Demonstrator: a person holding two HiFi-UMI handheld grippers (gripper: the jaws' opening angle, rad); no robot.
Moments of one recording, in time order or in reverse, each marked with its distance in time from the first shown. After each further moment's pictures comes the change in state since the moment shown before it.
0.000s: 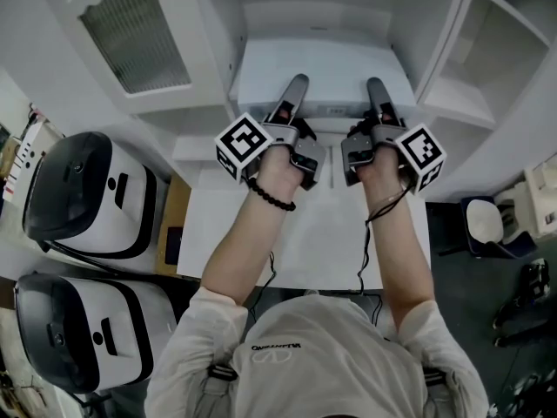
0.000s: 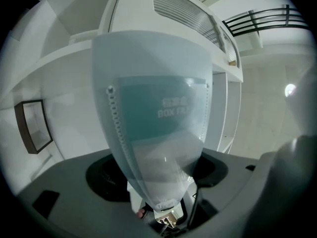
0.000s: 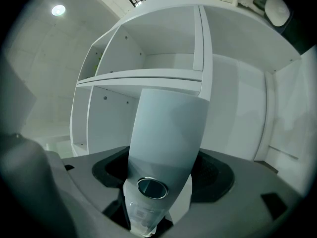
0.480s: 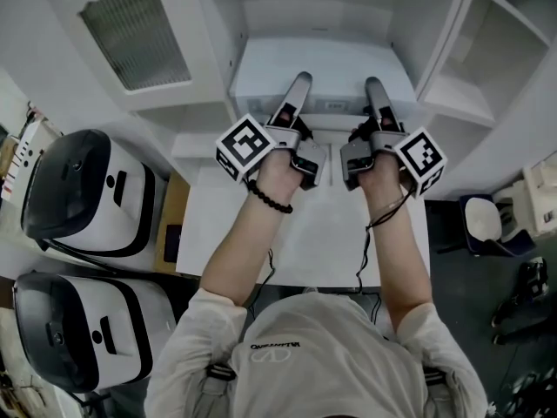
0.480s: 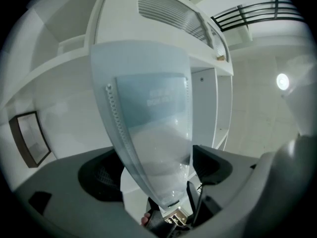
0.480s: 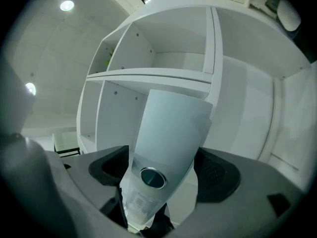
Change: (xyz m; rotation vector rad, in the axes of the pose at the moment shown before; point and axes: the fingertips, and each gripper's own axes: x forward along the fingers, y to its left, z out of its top) left arm 0.007 -0.007 0.004 0.093 0.011 -0.030; right arm 0.004 0.013 -0.006 -0.085 0.034 0.050
